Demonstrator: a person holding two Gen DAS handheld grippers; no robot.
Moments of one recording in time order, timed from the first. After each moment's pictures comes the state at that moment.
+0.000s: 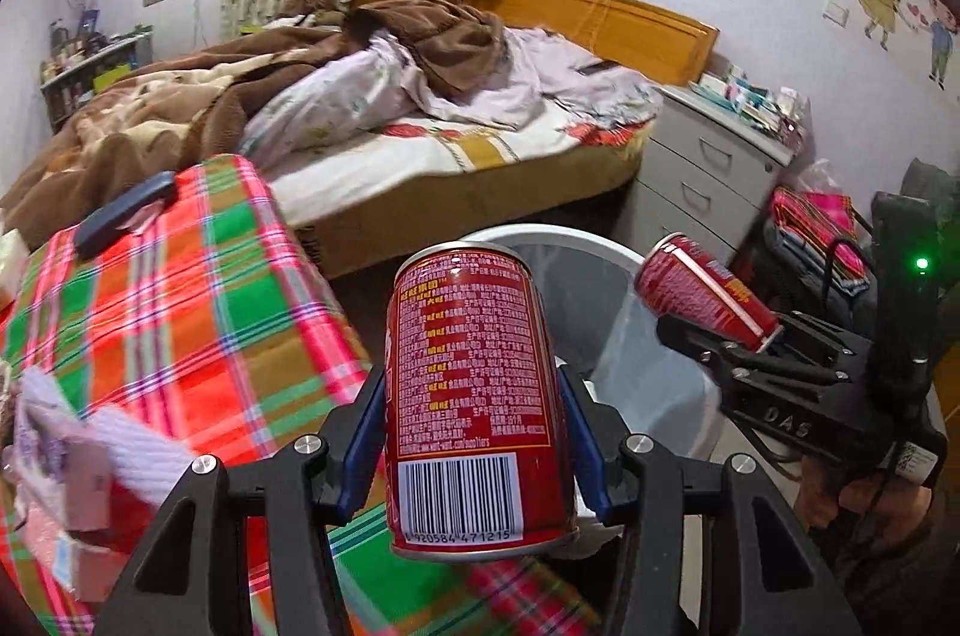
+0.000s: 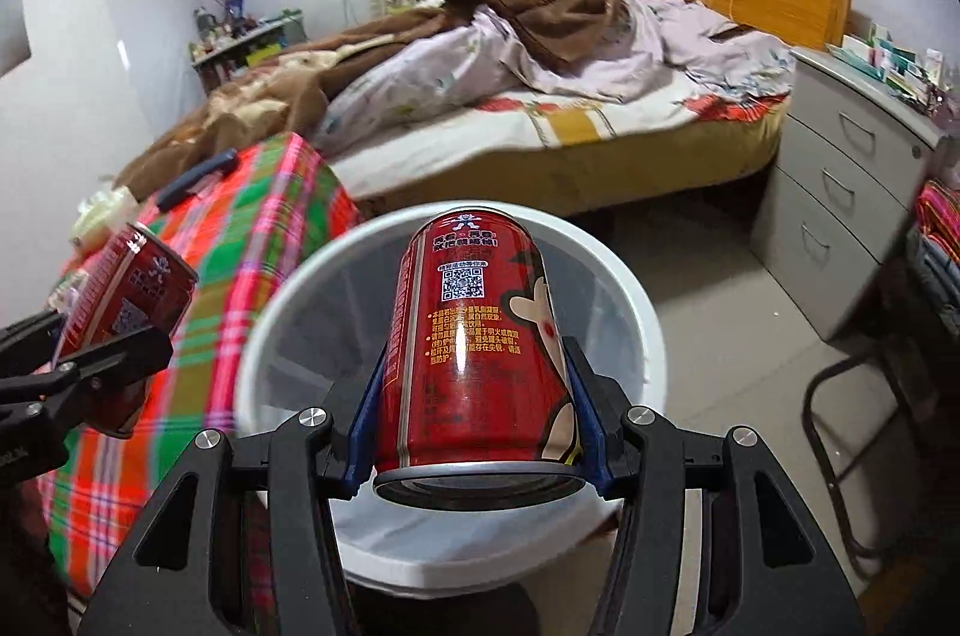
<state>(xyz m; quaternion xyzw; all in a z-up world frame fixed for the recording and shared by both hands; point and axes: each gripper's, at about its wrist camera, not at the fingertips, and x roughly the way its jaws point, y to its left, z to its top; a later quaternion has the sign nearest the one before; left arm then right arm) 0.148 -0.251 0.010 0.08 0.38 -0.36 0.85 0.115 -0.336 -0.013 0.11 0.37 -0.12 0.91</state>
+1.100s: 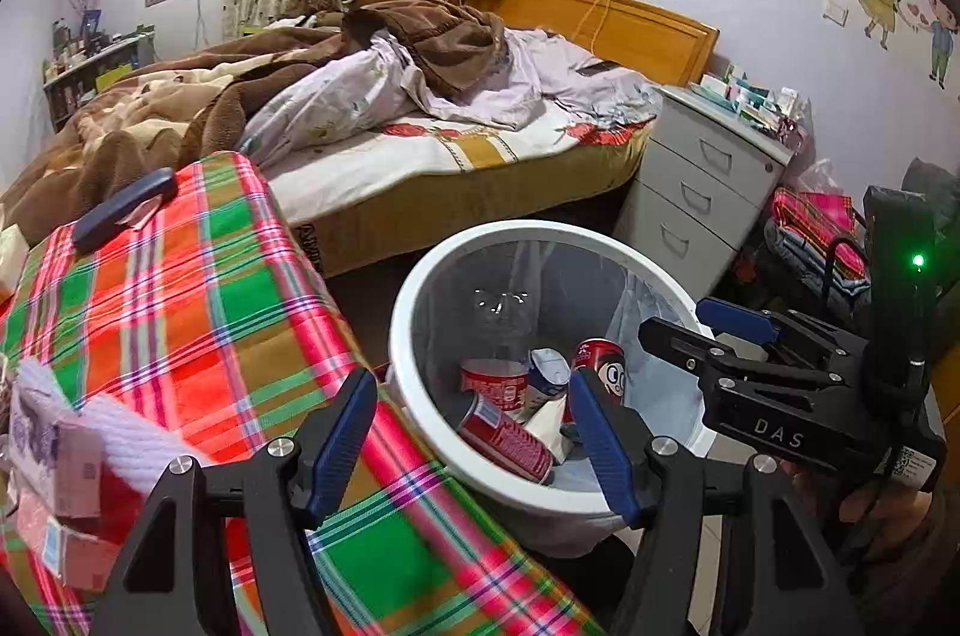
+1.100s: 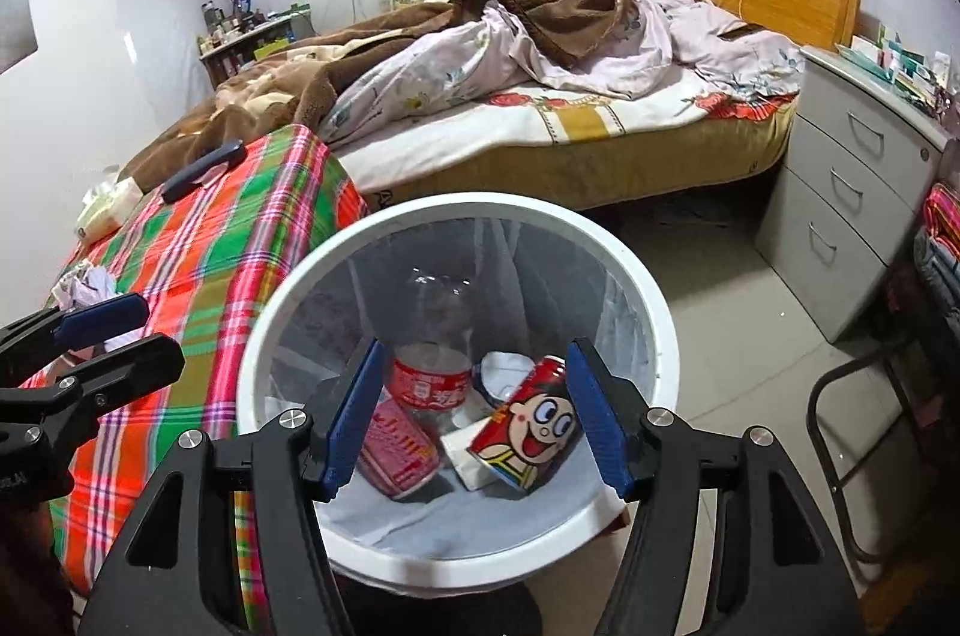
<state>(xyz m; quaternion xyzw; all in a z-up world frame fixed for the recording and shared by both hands) 0.141 -0.245 0.011 0.07 0.38 -0.35 0.85 0.109 -0.332 -0.009 0.11 0.37 -0.11 0.92</state>
